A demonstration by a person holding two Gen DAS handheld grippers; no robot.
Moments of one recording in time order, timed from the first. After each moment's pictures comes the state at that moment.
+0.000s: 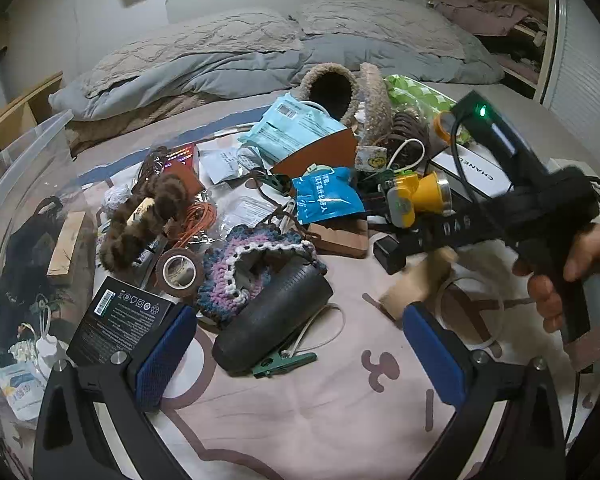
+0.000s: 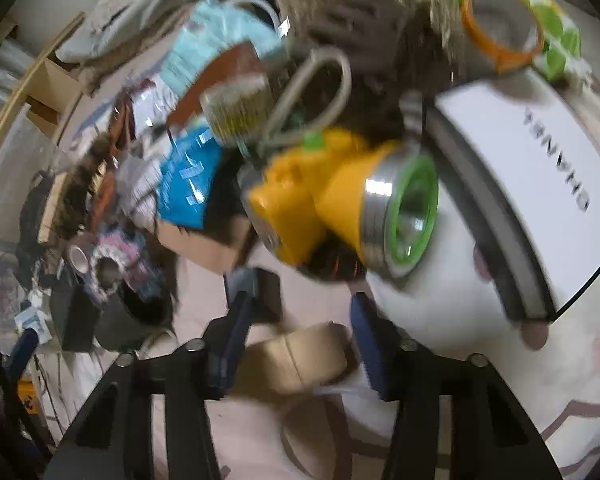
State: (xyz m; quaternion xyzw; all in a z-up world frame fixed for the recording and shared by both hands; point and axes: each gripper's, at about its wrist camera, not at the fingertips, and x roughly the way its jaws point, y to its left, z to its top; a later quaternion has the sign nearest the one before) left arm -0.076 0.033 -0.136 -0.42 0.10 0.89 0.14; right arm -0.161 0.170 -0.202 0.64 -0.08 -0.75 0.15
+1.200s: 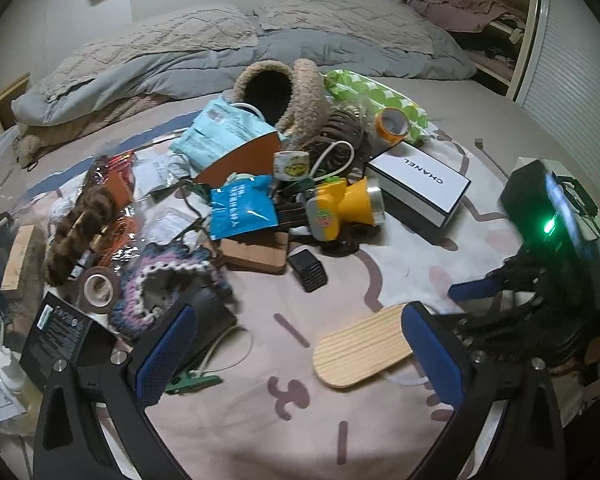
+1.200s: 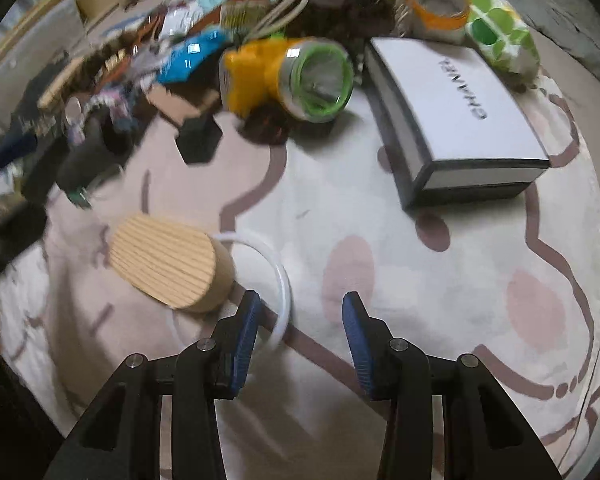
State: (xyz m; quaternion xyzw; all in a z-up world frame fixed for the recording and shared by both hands) left arm -0.078 0.096 -0.137 -0.44 0.09 0.87 0.19; right arm -0.094 0.222 -0.206 0.61 0.09 -0.76 0.19
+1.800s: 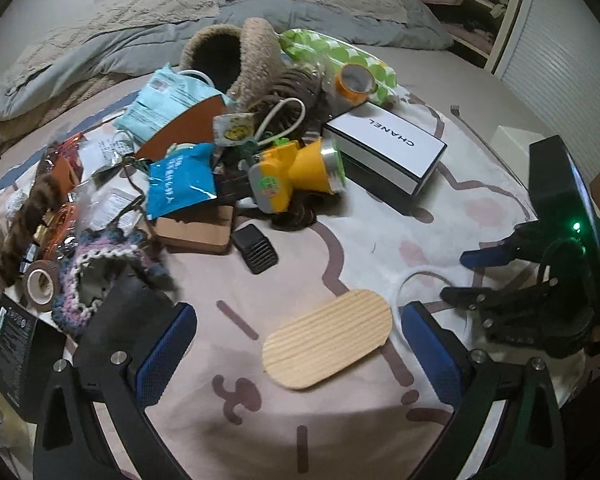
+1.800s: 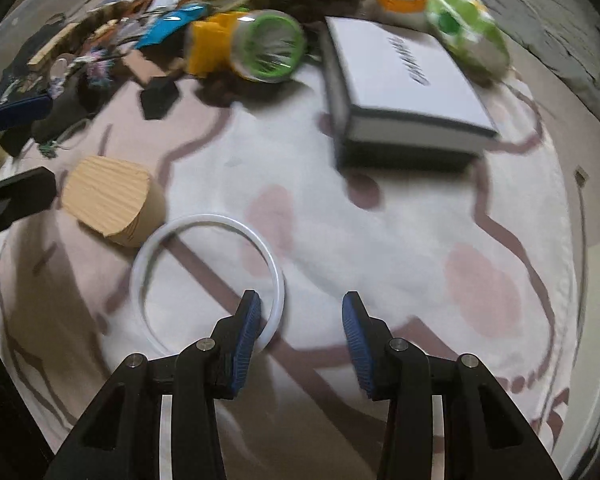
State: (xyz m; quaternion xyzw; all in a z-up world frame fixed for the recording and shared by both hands) left arm -0.083 0.126 -0.165 -0.48 0.09 0.84 0.24; right arm -0.086 0.273 -0.205 0.61 0.14 -0.77 0.15
